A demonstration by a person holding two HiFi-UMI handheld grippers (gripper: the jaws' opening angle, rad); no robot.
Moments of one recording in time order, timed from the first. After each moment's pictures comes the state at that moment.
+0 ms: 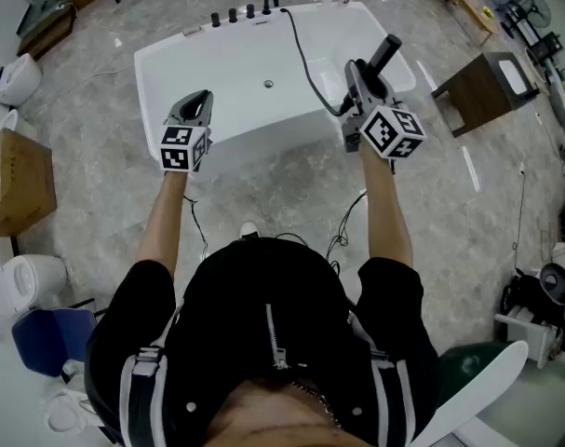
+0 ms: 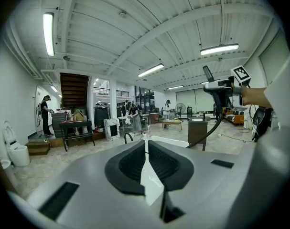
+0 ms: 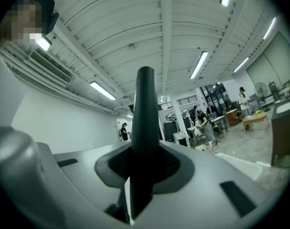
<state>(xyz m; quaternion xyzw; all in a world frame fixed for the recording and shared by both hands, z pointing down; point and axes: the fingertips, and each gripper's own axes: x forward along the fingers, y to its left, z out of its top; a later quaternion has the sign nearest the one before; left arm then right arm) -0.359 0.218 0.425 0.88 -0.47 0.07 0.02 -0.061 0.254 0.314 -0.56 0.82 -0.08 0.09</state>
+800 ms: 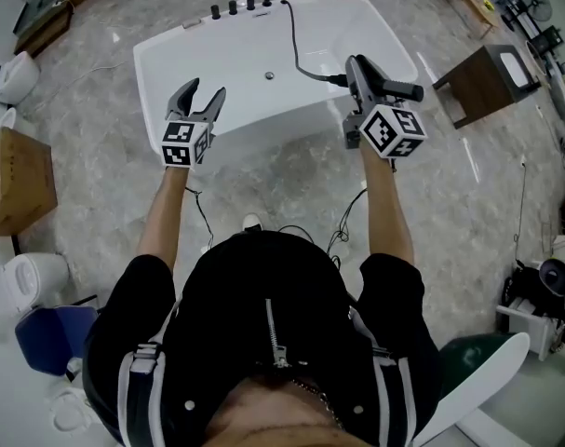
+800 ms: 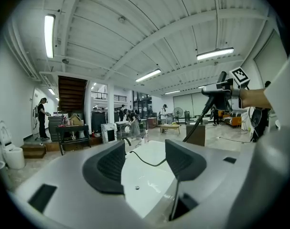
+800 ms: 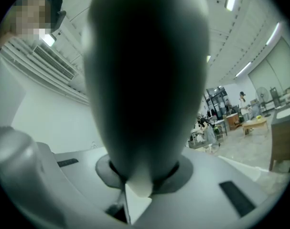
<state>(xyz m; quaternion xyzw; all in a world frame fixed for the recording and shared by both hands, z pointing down) -0.366 0.221 0.422 0.89 -0.45 0.04 0.00 -0.084 0.265 0.316 -0.57 0.82 -0.06 0.08</state>
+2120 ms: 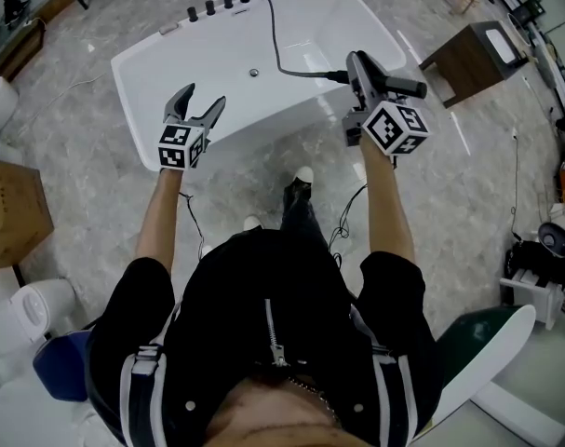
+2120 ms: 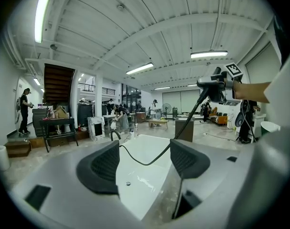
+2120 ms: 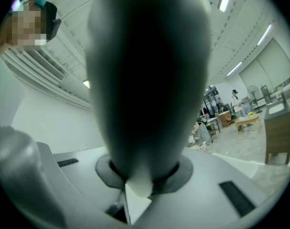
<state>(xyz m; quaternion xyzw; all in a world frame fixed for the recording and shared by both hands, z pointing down) -0.346 0.170 0.468 0.92 -0.38 0.07 0.03 -0.066 0.235 0.325 -0.60 0.79 -0.08 0.10</state>
